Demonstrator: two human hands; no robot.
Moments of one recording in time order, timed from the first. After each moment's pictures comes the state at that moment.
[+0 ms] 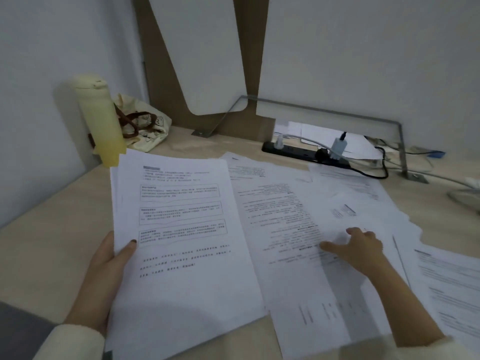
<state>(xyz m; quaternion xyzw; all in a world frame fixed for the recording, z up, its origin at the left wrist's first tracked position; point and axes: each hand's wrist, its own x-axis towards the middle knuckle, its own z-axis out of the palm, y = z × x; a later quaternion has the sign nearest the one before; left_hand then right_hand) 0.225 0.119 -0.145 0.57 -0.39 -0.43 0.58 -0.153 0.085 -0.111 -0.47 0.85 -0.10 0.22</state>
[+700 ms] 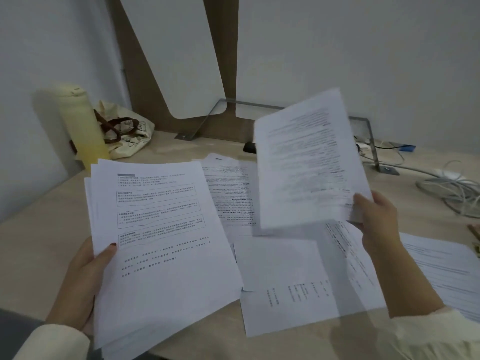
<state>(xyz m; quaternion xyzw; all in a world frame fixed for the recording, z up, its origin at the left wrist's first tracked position) 0.224 0.129 -0.150 0.55 -0.38 -0.46 0.59 -0.190 0.097 -0.068 -0.28 0.66 -0.63 0.31</state>
